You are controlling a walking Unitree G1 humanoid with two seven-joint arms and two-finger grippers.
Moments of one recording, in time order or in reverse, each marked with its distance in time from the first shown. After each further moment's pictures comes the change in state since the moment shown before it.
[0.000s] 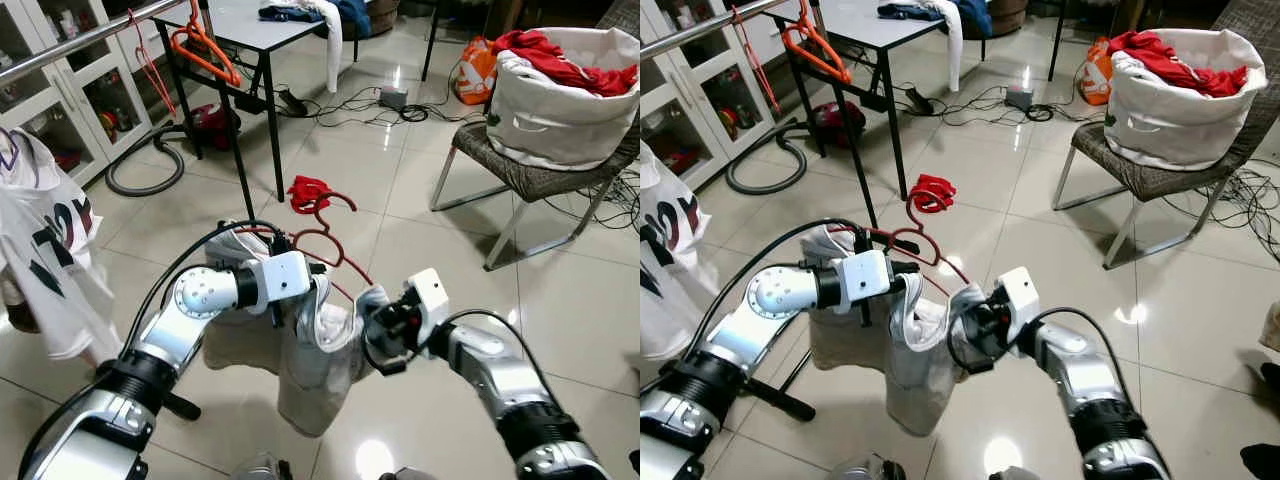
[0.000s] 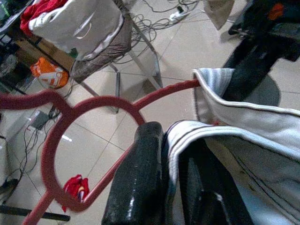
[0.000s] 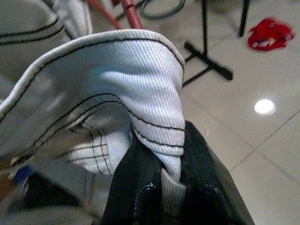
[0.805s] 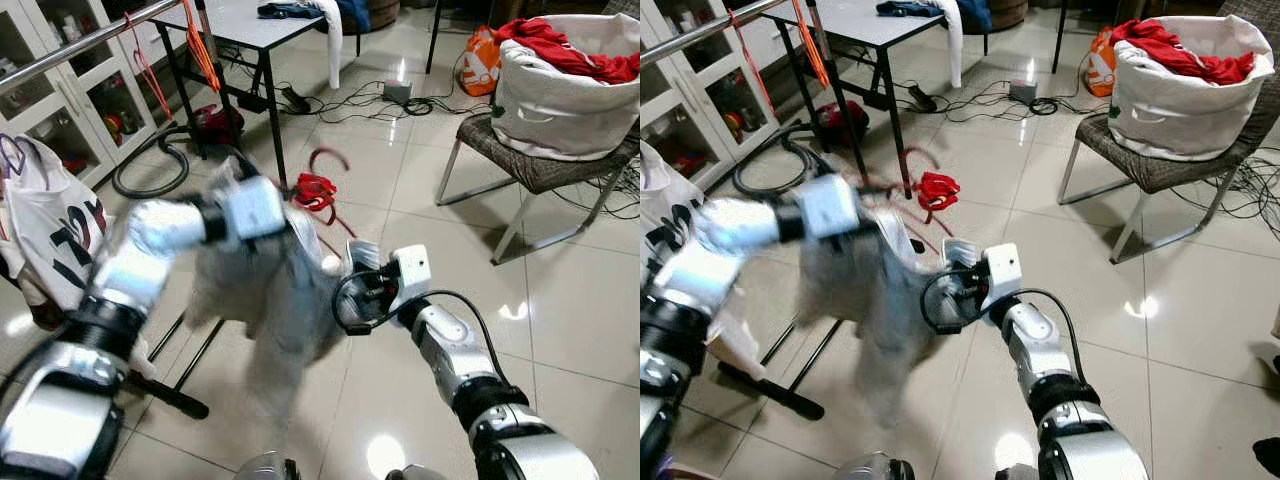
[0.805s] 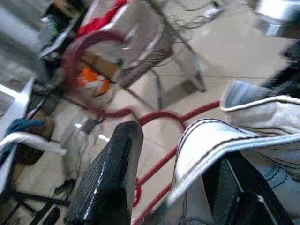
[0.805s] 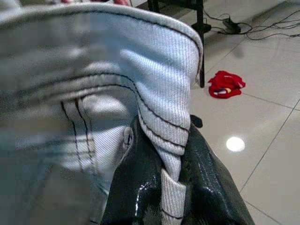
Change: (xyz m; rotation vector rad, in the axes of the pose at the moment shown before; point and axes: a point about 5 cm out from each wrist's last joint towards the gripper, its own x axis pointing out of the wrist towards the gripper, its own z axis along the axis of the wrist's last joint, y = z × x) left arm -0.046 0.083 0.030 0.102 -0.008 0.200; right arm 0.034 0.009 0.025 -0.012 -0.227 -0.170
